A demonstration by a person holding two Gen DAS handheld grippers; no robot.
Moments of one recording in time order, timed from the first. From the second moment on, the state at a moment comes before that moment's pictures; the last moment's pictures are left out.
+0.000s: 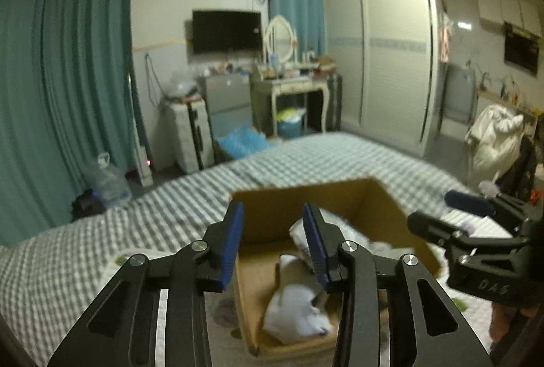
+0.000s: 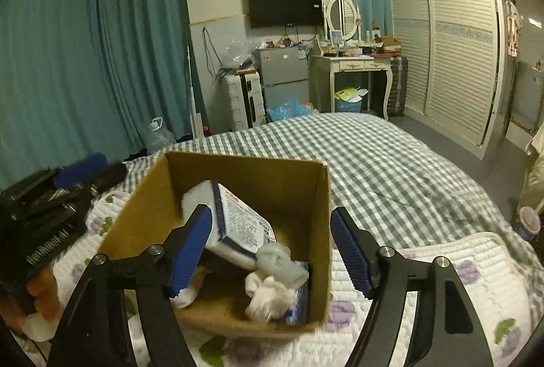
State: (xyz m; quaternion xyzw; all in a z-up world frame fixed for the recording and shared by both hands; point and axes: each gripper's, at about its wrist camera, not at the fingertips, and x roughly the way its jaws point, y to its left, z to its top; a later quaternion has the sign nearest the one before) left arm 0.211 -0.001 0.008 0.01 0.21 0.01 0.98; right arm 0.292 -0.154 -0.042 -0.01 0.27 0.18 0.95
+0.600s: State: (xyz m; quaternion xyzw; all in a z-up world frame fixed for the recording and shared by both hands) left arm 0.018 0.036 0.112 0.02 0.12 0.00 0.99; right arm 0.082 -0.143 0.064 -0.05 0.21 0.18 0.96
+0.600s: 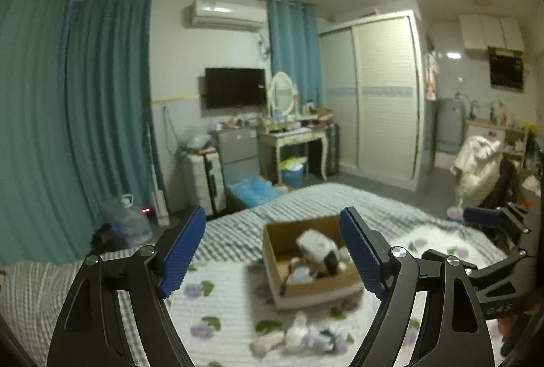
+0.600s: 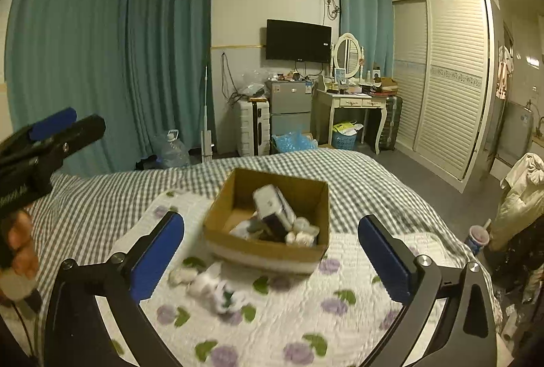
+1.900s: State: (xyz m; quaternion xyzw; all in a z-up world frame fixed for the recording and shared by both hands) left arm 0.138 0.070 -0.158 -0.01 0.37 -0.07 0.93; right arm 0.163 -0.094 -0.157 -0.01 0.36 0.20 0.91
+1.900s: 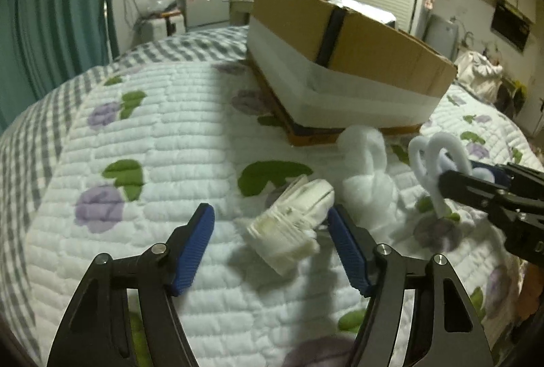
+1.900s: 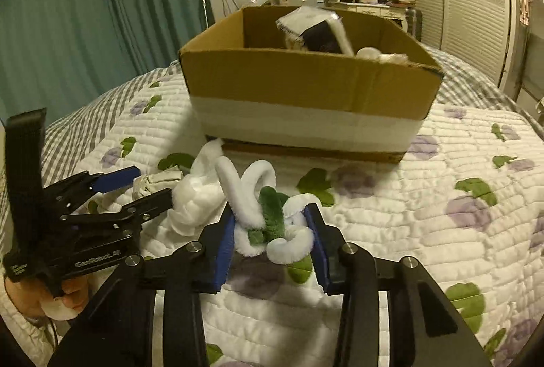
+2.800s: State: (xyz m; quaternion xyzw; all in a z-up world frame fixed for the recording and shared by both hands) left arm 0.041 0.038 -0.069 -0.02 0.34 -0.05 0.94; right arm 0.087 -0.123 -0.081 -0.01 0.32 0.18 0.93
